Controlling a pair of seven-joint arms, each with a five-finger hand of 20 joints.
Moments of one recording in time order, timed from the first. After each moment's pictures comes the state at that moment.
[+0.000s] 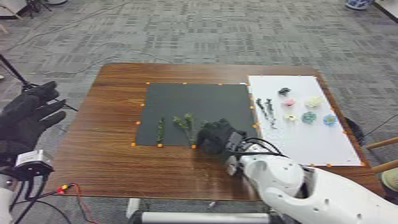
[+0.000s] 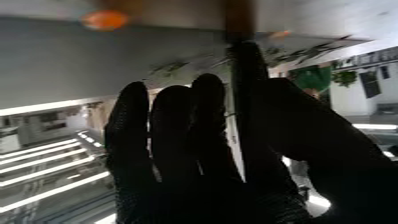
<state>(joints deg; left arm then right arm) 137.0 -55.5 -120.6 -127.9 43.9 5.5 4.0 -62.2 -42.1 22.3 -108.4 -123.7 6.0 19.6</state>
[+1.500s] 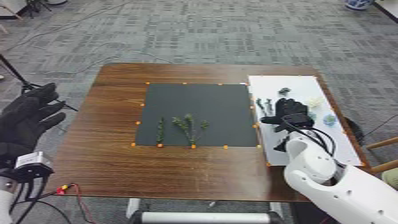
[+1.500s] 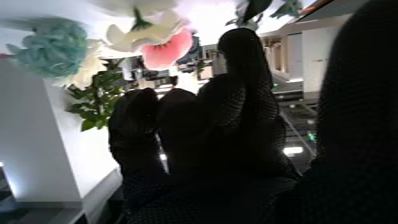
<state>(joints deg) 137.8 -55.8 -120.7 -128.1 43.8 5.5 4.7 -71.7 -38.9 38.8 -101.2 -126.1 17.0 46.5</state>
